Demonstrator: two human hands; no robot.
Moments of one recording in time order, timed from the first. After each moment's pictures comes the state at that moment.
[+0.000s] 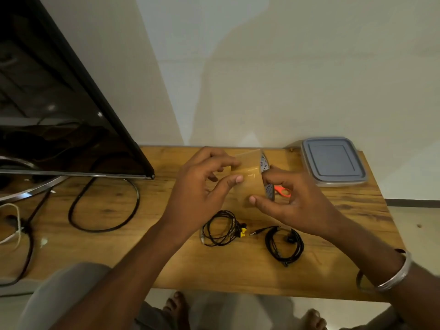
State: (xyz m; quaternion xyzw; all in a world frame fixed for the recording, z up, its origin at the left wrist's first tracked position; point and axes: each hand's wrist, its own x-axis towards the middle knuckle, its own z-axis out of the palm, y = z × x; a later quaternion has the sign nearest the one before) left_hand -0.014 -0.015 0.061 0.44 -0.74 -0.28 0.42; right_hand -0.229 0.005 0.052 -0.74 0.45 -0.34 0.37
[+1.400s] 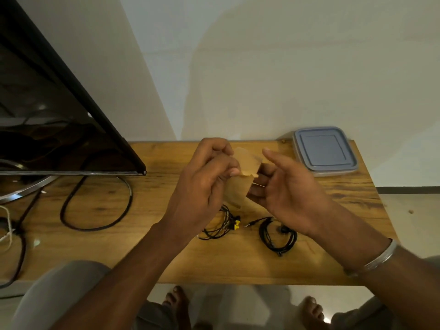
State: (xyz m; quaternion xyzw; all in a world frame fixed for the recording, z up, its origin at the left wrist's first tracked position) left_hand -0.029 -0.004 0.064 0.37 -0.81 -0.18 0.40; right_hand -0.211 0.010 0.068 -0.19 0.44 -0.43 0.77
